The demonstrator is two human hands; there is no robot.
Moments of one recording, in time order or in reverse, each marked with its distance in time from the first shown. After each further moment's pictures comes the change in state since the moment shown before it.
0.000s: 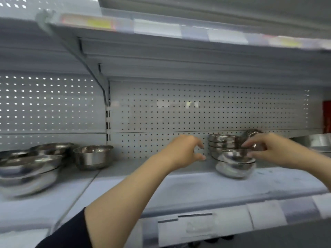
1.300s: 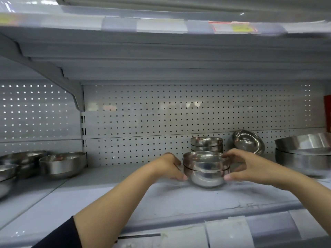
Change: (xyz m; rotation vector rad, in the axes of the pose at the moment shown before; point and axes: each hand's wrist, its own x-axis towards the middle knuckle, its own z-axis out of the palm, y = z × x) left_hand 0.072 0.009 0.073 -0.342 -0.187 -0.450; right_hand 0.024 0.101 0.045 0.539 -0.233 -0.016
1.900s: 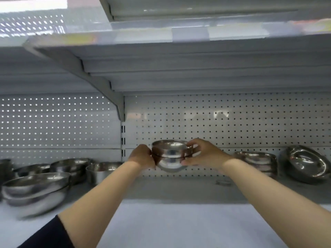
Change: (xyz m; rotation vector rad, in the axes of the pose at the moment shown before) left_hand -0.005 -0.106 -0.133 0.193 0.484 -0.282; right_hand 0.137 -0.151 0.107 0.209 -0.065 -0.194
